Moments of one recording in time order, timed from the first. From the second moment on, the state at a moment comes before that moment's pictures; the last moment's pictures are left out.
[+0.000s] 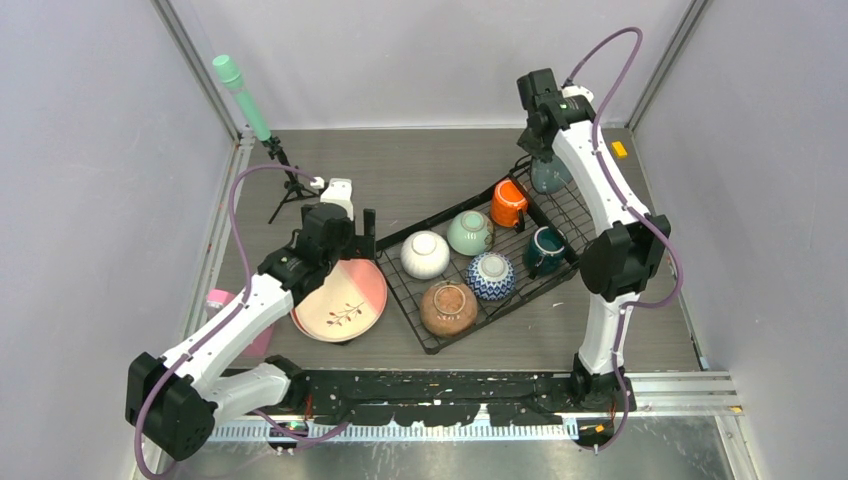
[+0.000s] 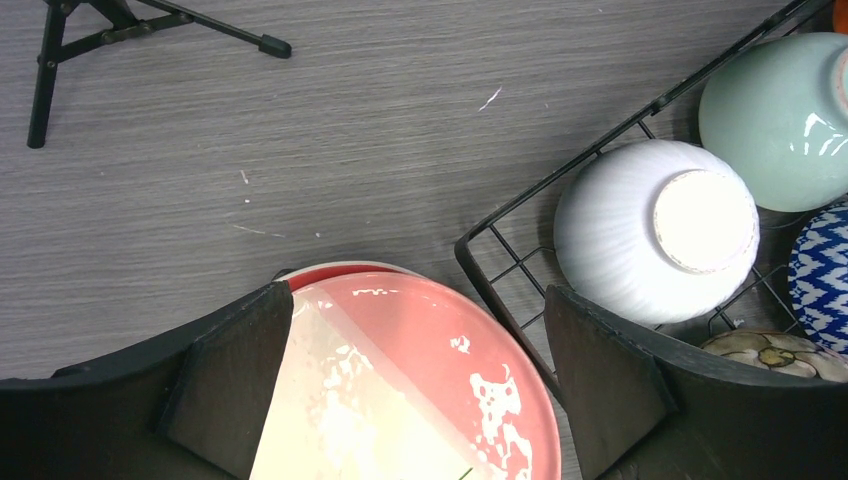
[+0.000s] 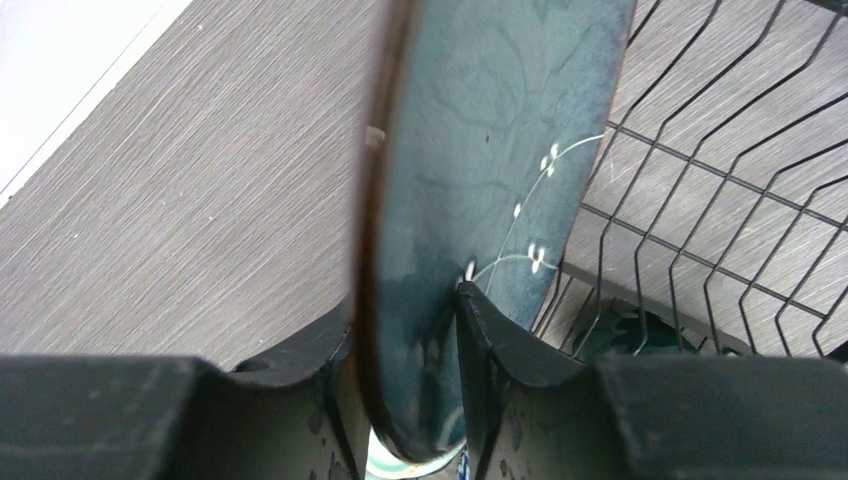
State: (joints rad) left arm -0.53 1.06 0.82 -0.35 -0.32 -0.27; right arm 0.27 1.97 2.10 -1.09 0.47 0.86
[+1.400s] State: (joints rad) left arm -0.52 1.06 0.82 -0.38 -0.31 -0.27; right arm 0.19 1.80 1.94 -0.96 0.28 0.97
